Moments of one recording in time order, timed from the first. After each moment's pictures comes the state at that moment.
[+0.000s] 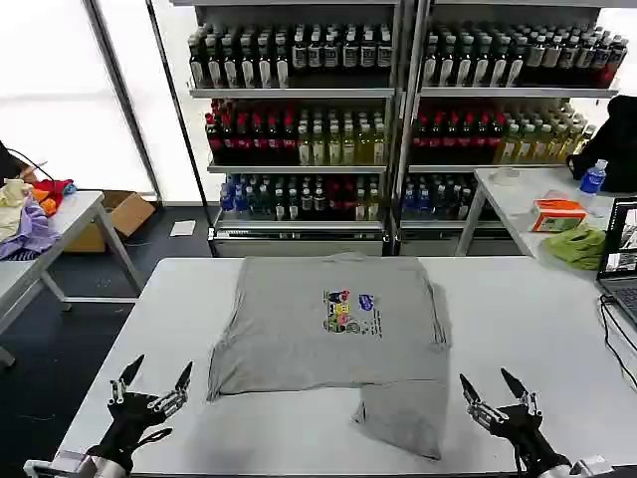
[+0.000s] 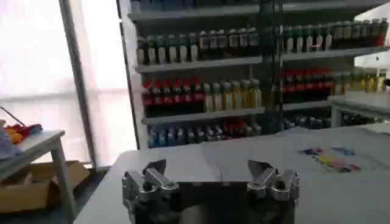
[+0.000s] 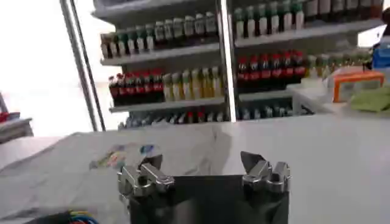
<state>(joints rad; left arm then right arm) 1.73 -1.20 -0.75 -2.20 -0.37 0.25 0.12 -1.78 1.17 0.74 2.19 0.52 -0.29 -0.12</state>
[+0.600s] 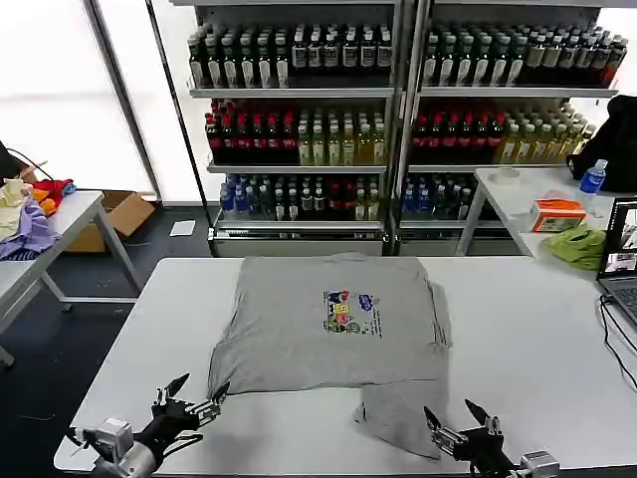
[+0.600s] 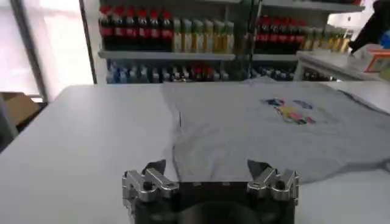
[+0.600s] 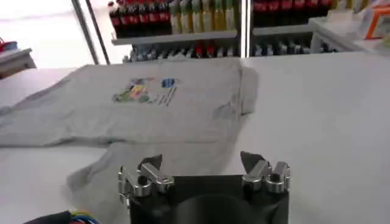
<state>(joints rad) 1.59 -1.04 -0.59 -2.10 -0.56 0.47 0.05 -1.80 1.20 0.60 2.25 0.40 -0.48 -0.02</state>
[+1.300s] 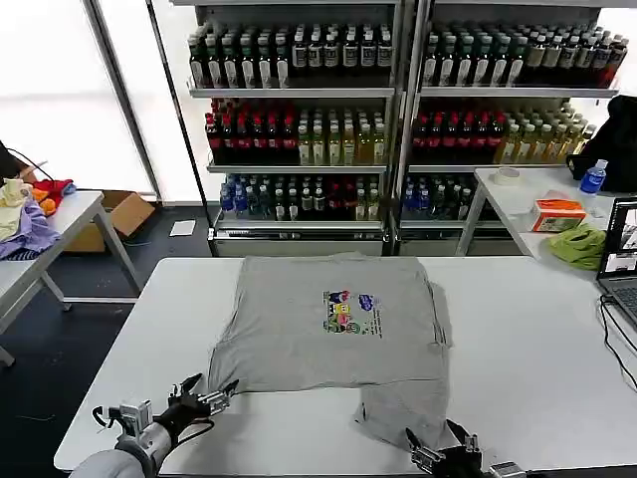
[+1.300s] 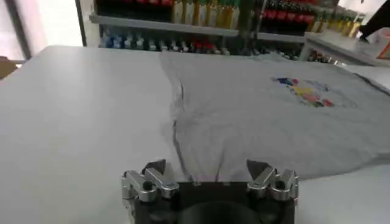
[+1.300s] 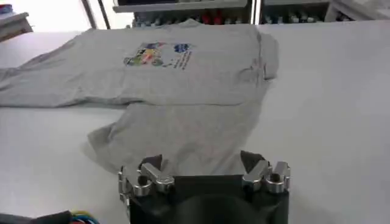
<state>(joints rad) 1.47 -1.05 -0.53 -1.97 -0.61 0.51 0.04 -1.80 1.22 0.54 2.21 0.35 -0.50 0.00</state>
